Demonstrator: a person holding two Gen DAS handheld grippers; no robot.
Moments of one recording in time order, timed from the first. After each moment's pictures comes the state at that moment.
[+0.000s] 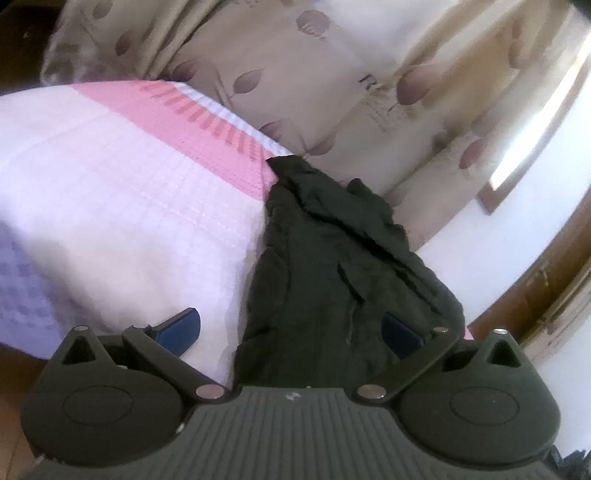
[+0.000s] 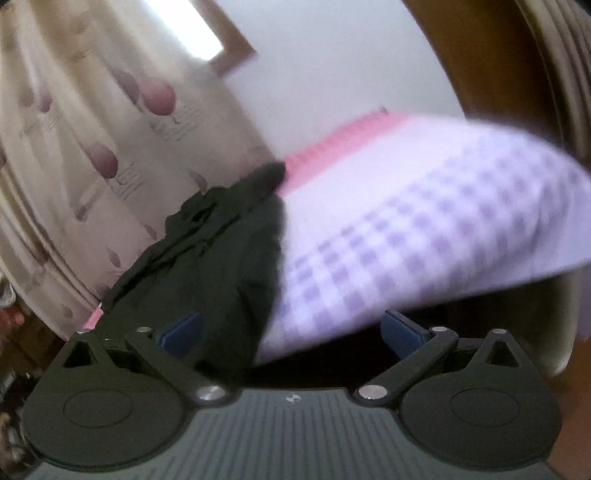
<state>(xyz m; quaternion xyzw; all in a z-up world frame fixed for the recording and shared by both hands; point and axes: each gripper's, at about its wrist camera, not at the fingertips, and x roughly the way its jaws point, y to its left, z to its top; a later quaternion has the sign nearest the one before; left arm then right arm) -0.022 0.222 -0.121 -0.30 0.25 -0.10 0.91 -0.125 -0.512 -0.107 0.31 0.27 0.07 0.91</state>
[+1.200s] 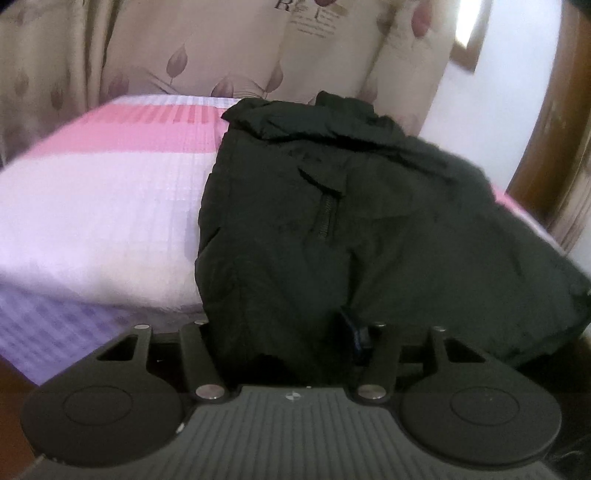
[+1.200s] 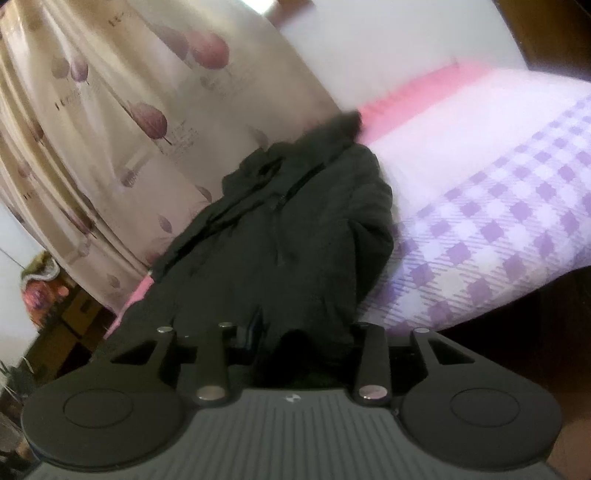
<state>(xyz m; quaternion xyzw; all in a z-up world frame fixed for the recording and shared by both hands) -0.039 0.134 -0.116 -0.06 0.34 -0.09 0.94 -0.081 -0.443 -0.106 0.31 0.29 0.17 0.89</state>
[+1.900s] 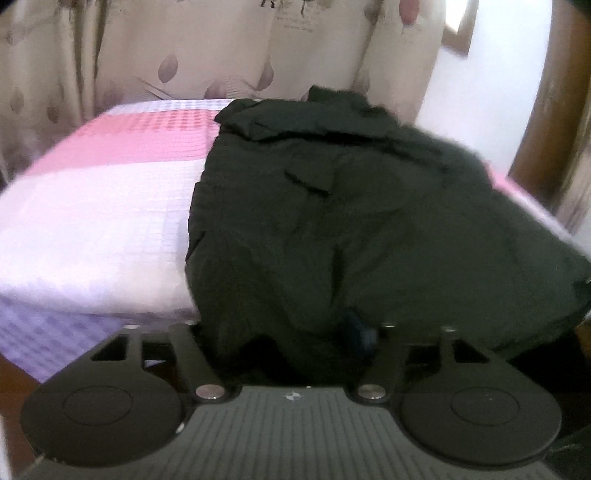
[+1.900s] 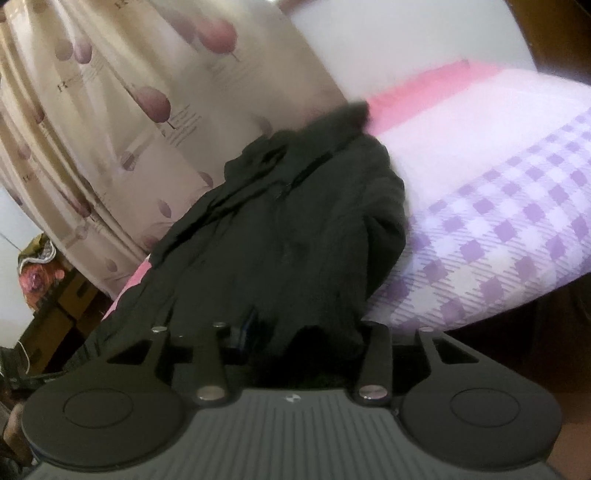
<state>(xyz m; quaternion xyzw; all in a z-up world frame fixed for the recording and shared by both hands) -0.041 0.126 -0.102 -0.05 0.34 -0.10 0.93 -0.078 -0.433 -0.101 0.29 0.30 0.18 0.89</state>
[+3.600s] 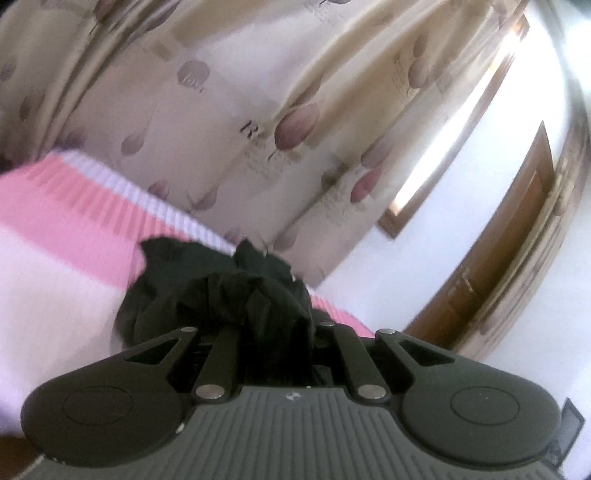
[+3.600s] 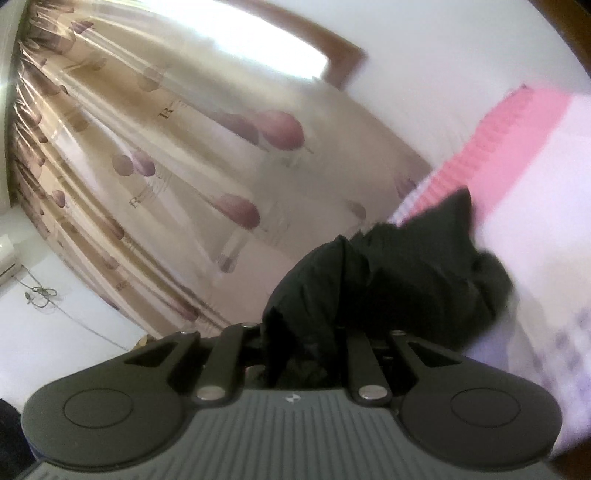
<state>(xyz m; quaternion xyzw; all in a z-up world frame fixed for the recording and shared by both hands) -0.011 0.159 0.010 -0.28 0.17 -0.19 0.93 -0.003 -0.473 0.004 0.45 0.18 0.26 0.84</state>
